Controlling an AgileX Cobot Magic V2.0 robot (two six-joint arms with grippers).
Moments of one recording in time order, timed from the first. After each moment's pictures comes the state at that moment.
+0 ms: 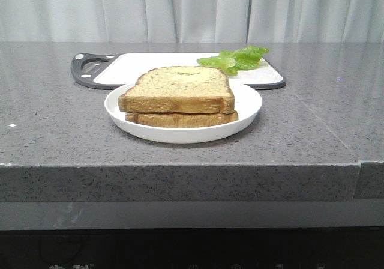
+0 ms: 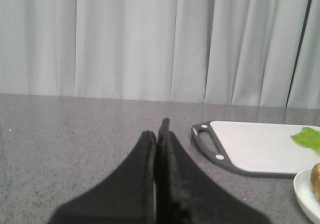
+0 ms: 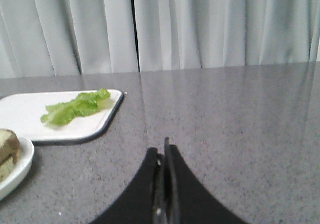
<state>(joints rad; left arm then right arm) -0.05 0.00 -0.21 -0.09 0.16 0.03 0.03 -0.01 -0.14 -0.03 0.15 0.15</state>
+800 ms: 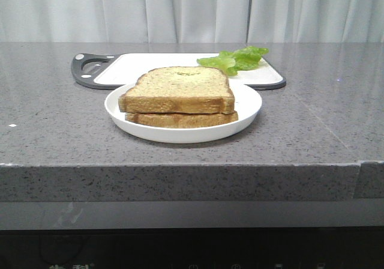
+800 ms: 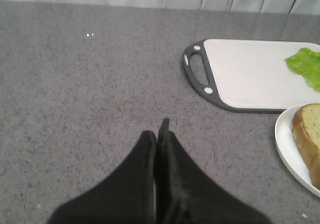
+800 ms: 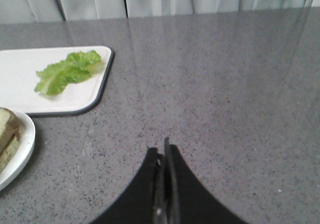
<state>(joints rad) -0.05 0.54 -0.73 -0.11 0.67 0.03 0.03 0.38 -0.63 -0.03 0.62 0.15</state>
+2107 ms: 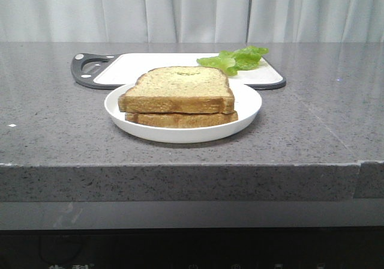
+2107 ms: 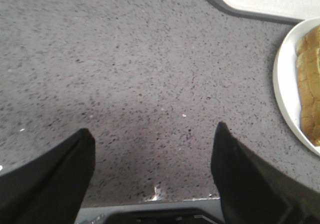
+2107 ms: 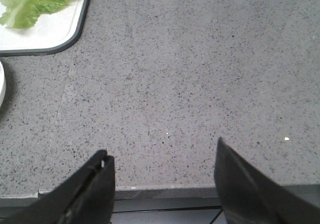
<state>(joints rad) -0.06 1.03 -0.90 -0.30 0.88 0.06 0.03 0.52 -0.62 -0.03 0.70 0.15</state>
